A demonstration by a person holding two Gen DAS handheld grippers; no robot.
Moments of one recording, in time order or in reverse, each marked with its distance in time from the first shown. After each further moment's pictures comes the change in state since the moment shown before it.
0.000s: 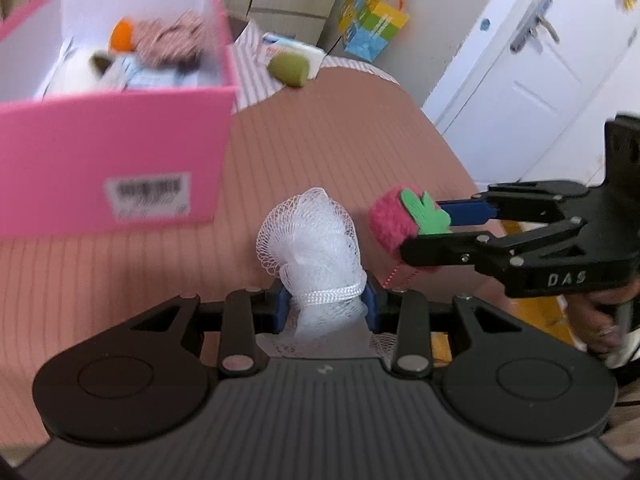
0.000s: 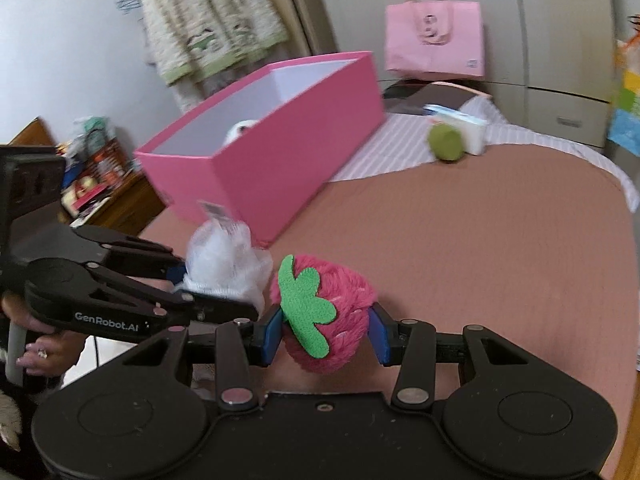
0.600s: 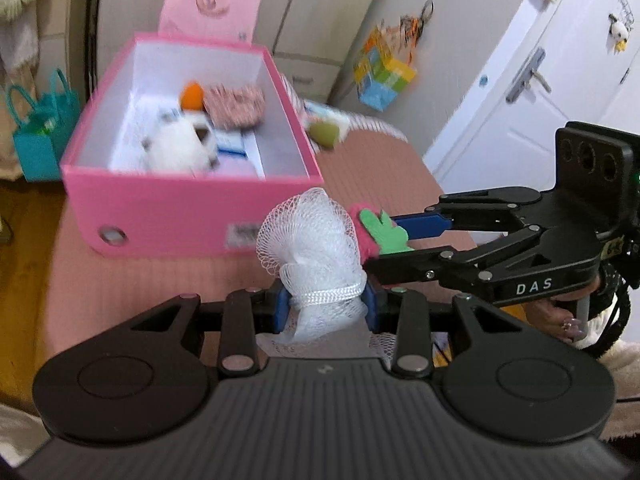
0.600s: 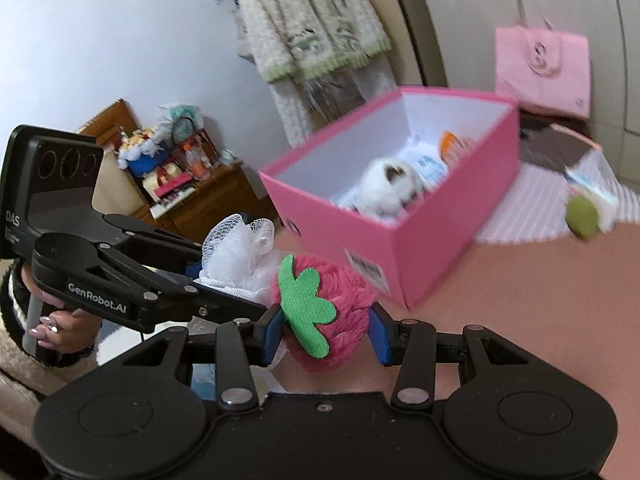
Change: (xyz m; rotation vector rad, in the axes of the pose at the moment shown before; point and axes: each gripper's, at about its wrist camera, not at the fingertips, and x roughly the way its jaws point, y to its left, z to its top) left arm -0.115 0.027 0.006 -0.002 -0.139 0.030; right arm 0.008 0.079 0.058 -0.124 -0.030 0.226
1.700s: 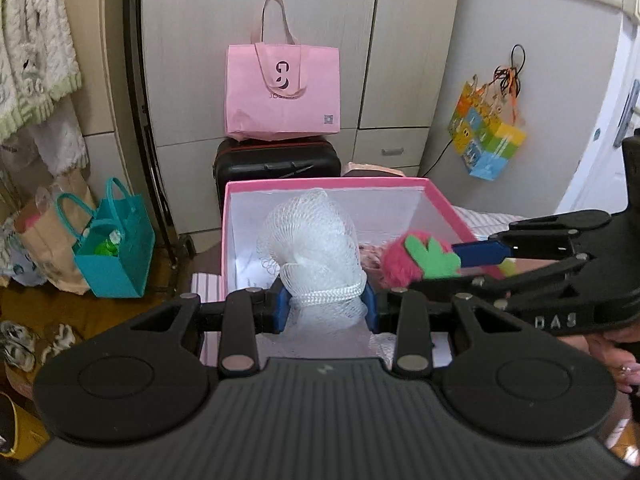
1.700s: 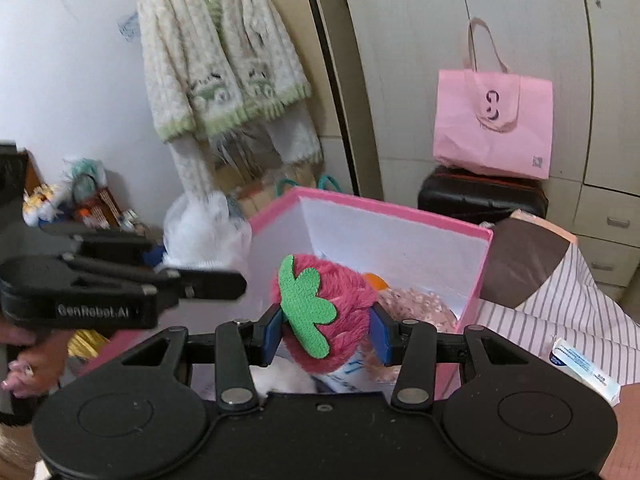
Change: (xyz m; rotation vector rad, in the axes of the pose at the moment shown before) left arm 0.101 0.126 0.160 0.135 -0.139 0.248; right arm 0.134 -0.087 0.140 0.029 -0.078 -0.262
